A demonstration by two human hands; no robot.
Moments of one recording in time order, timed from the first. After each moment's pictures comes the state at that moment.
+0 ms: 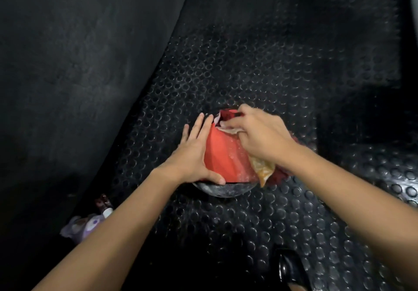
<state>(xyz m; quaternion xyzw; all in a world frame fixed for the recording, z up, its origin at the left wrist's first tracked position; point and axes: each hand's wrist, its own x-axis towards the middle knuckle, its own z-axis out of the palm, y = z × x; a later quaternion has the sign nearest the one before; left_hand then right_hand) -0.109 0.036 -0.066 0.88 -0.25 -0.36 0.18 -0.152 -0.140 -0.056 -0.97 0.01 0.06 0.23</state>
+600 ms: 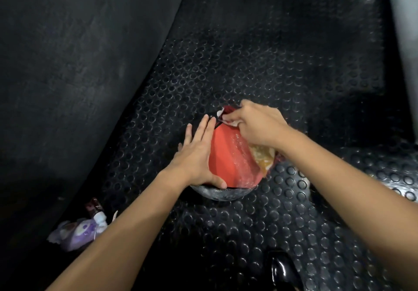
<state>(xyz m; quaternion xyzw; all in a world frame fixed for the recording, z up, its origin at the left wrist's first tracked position) -0.117 0.020 -0.058 0.88 -0.25 -0.37 0.14 -0.131 -0.155 -0.057 -0.97 0.04 0.13 0.19</state>
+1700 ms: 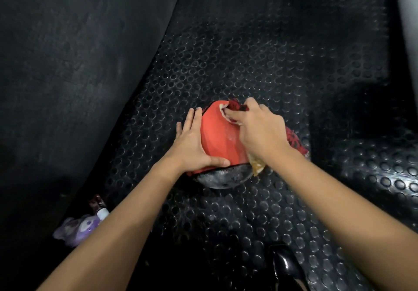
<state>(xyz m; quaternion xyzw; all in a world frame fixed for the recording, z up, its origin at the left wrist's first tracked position) -0.105 0.023 -0.069 0.89 -0.17 -0.35 0.24 -0.158 -0.132 -0.057 -0.98 0.13 0.08 0.15</state>
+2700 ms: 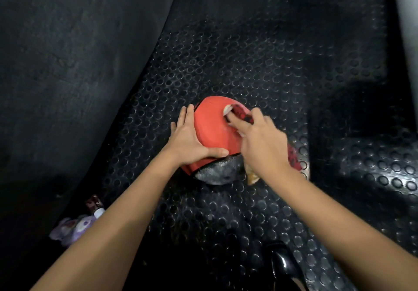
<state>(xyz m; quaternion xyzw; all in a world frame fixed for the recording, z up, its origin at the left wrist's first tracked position) -0.095 0.022 -0.077 0.90 -0.13 -0.33 0.25 -0.187 -0.124 -0.073 -0.97 0.16 0.01 0.17</state>
